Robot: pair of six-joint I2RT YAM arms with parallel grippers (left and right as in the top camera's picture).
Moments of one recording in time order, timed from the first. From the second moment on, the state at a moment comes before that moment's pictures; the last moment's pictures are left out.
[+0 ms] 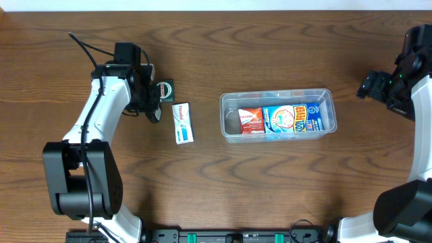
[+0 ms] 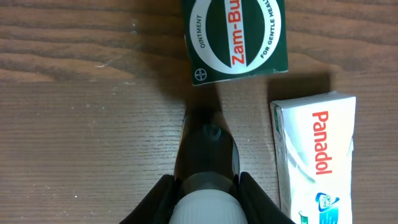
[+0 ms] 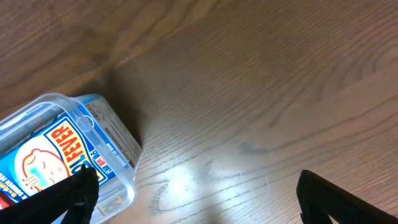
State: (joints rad) left arm -0.01 1.81 1.33 -0.89 0.07 0.01; right arm -0.26 1.66 1.62 -1.30 0.12 0.27
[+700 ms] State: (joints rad) left arm -0.02 1.66 1.39 -1.05 -0.03 -0.11; right arm -0.26 1.66 1.62 -1.30 0.12 0.27
